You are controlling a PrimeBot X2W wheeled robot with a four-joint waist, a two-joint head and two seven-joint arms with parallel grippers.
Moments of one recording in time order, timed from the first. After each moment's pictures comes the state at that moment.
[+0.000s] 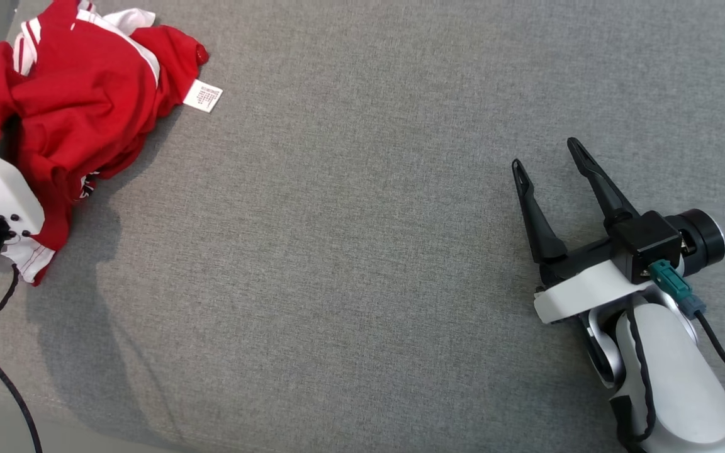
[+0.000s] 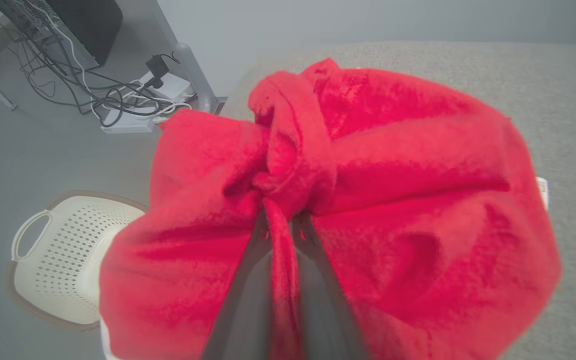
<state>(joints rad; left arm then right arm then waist) -0.93 0.47 -0.46 1.02 -0.68 -0.13 -0.04 -0.44 -0.05 0.17 0.30 -0.04 0.13 -0.26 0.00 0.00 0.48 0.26</state>
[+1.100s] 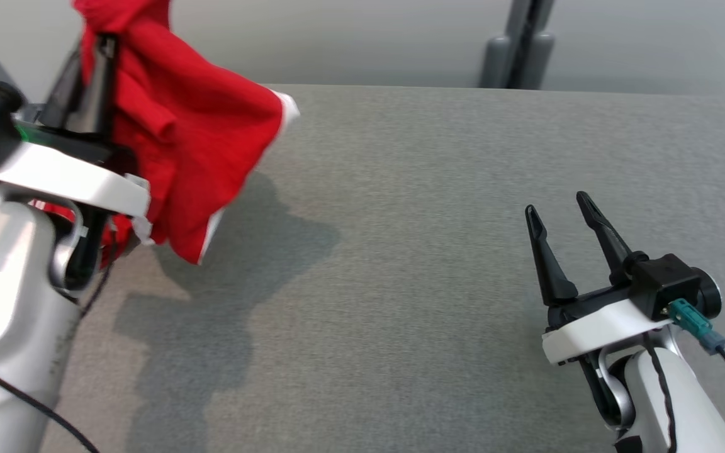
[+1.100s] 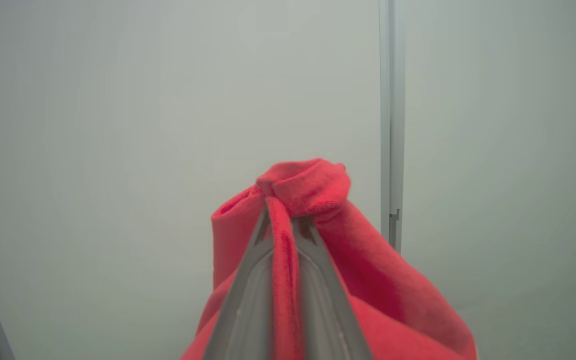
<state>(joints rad) -0.72 0.39 -0.33 0.38 -0.55 -0.09 -0.26 -0.32 -0.05 0.16 0.30 0.11 0.13 -0.26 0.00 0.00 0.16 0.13</state>
